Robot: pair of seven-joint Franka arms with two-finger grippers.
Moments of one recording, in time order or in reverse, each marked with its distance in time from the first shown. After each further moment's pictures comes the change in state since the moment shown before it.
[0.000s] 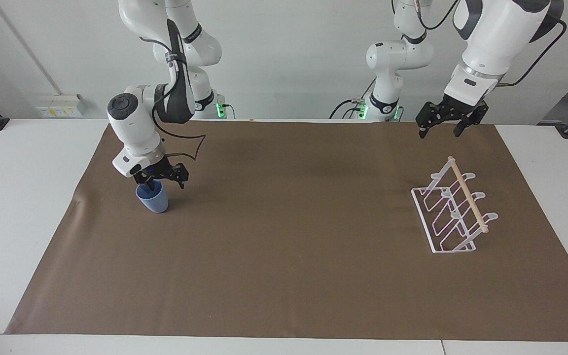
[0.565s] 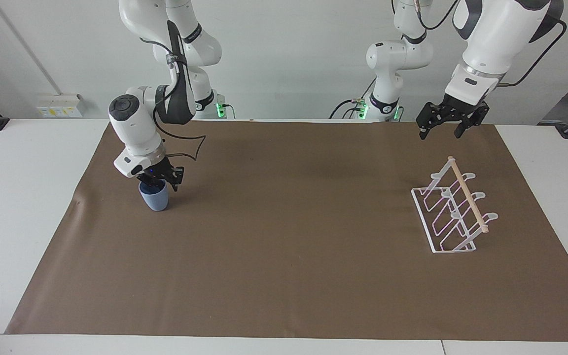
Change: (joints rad) left arm -0.001 0.000 -0.002 -0.001 0.000 0.023 0.000; right arm -0.002 0.000 -0.001 -0.007 0.000 0.005 -0.010
